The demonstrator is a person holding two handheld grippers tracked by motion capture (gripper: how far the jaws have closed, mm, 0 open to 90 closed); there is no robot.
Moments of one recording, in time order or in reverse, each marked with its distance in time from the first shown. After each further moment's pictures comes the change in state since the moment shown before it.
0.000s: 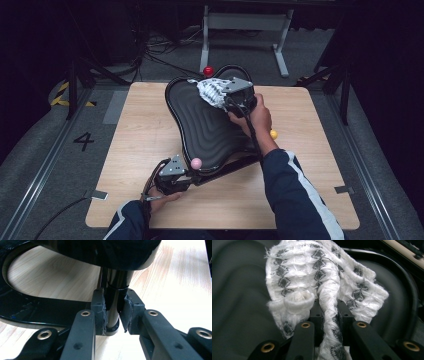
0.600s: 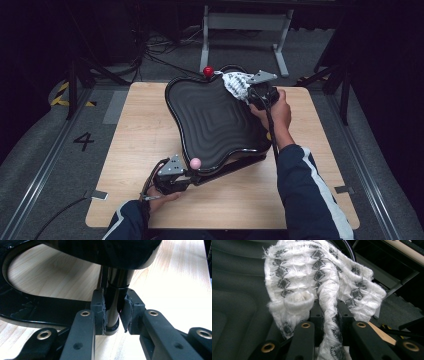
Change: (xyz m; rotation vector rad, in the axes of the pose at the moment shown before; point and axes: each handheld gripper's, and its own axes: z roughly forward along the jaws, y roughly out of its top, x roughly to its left) left arm 0.002 -0.001 -0.001 0.000 -0.010 -0.002; right arm -0.053 -0.026 -0.004 0.054 -0.107 0.098
